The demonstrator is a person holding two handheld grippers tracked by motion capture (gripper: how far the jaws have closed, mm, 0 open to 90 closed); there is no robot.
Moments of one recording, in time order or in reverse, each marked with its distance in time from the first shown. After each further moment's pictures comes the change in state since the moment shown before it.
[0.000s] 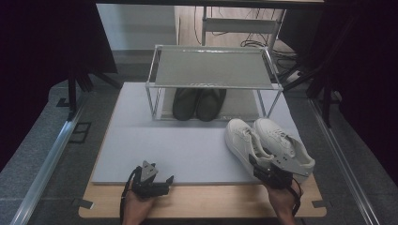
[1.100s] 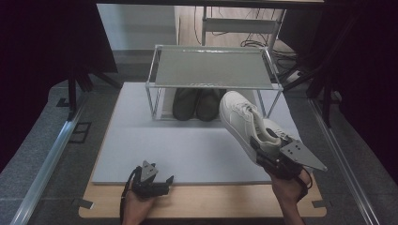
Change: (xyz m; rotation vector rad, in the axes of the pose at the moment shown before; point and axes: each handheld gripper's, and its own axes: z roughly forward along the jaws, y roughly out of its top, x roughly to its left) left arm 0.001 0.000 0.000 0.002 -0.001 0.004; right arm 0.013 0.083 -0.032 -0.217 0.037 -0.050
